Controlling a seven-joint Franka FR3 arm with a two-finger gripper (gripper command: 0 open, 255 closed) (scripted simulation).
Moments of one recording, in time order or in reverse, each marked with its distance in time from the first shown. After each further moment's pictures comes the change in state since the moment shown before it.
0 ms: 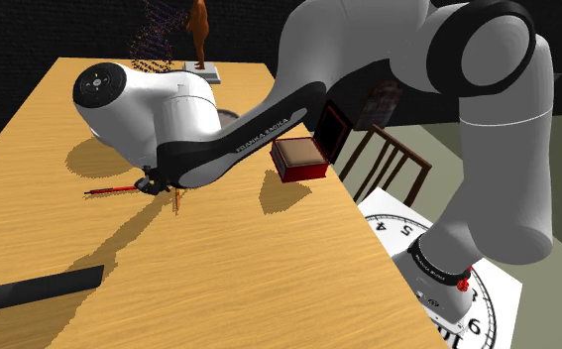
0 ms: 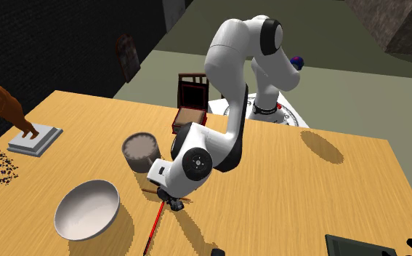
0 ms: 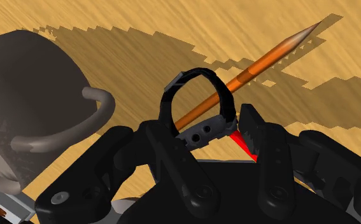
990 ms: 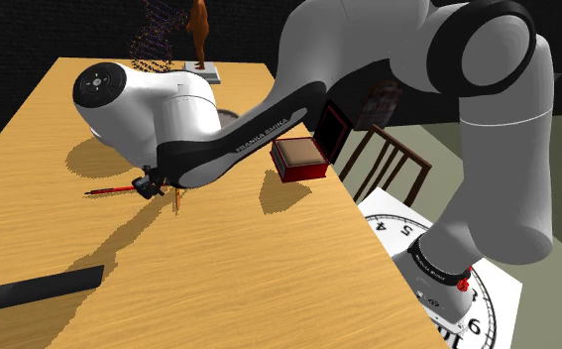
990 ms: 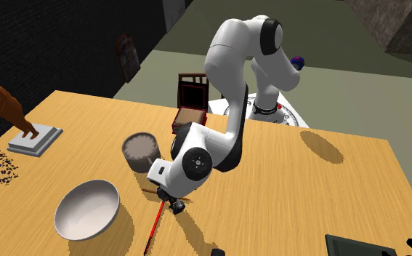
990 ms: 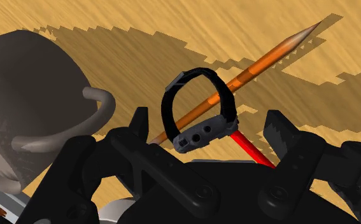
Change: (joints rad) arm 0.000 -0.001 0.000 0.000 0.001 -0.001 -0.001
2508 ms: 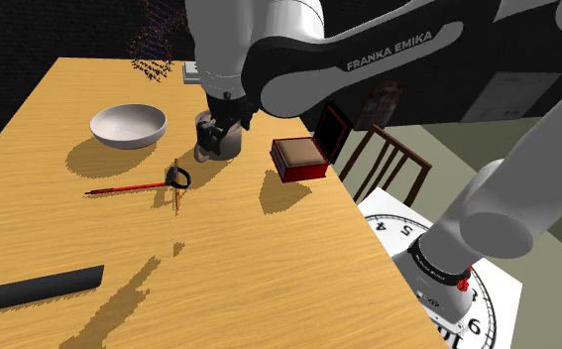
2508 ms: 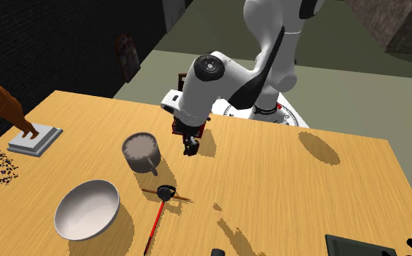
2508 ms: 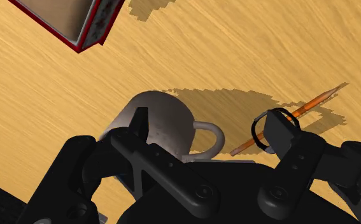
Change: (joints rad) arm -0.248 -0.615 0.056 -0.454 0.449 0.068 -0.278
